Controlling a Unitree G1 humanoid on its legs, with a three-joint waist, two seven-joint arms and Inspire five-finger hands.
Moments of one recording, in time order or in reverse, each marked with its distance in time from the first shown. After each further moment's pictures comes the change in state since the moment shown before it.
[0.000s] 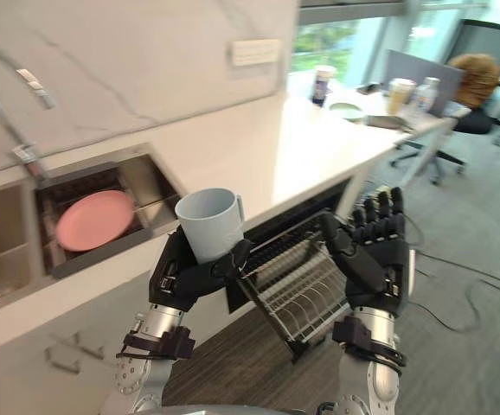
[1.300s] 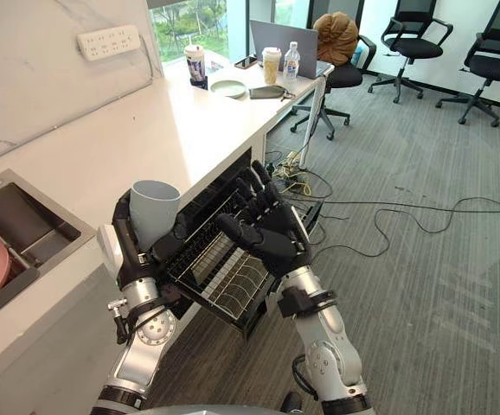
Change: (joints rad) left arm -0.305 -0.023 0.159 0.399 0.766 0.147 0.818; right arm -0.259 -0.111 0.222 0.179 0.147 0.202 0.223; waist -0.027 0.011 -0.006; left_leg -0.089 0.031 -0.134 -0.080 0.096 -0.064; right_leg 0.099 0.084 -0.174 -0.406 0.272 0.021
